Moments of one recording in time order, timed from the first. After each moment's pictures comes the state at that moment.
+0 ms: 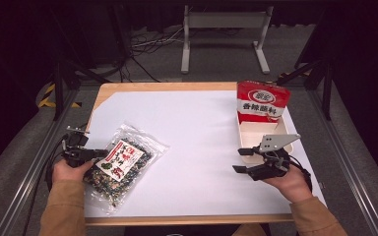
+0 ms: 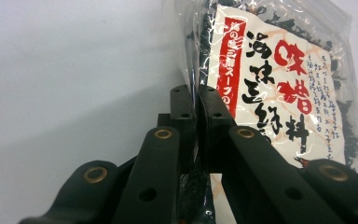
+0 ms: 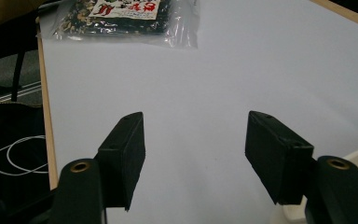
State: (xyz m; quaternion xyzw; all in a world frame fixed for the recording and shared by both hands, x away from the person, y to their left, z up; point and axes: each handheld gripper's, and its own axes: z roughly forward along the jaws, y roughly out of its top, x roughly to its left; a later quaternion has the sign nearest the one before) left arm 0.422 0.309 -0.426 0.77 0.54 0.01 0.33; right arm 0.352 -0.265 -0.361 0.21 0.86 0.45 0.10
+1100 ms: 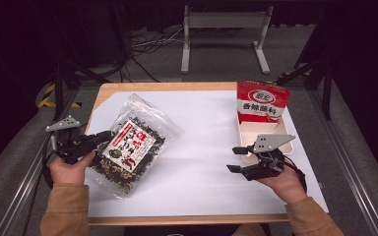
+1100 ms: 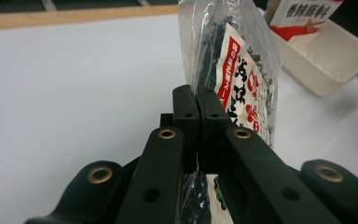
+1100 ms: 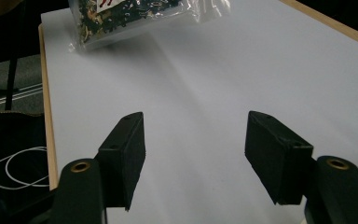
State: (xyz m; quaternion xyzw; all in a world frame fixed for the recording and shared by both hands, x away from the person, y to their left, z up) left arm 0.374 0.271 -0.342 0.74 0.44 0.11 0.50; right arm 0.349 -0.247 -0.354 0.20 0.86 0.46 0.11
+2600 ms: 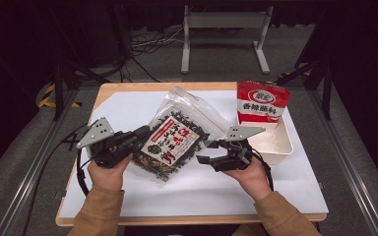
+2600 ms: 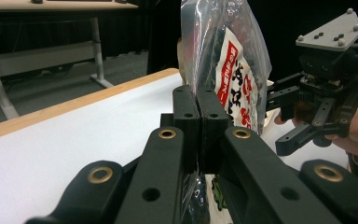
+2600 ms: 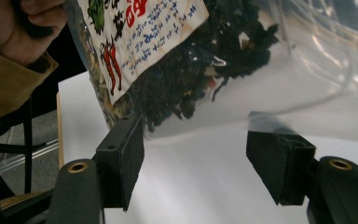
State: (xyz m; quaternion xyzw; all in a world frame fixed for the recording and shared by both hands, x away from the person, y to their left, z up) left arm 0.341 0.173 -0.314 0.72 0.29 0.17 0.60; right arm 0.371 -0.178 -0.359 0.24 0.81 0.53 0.07
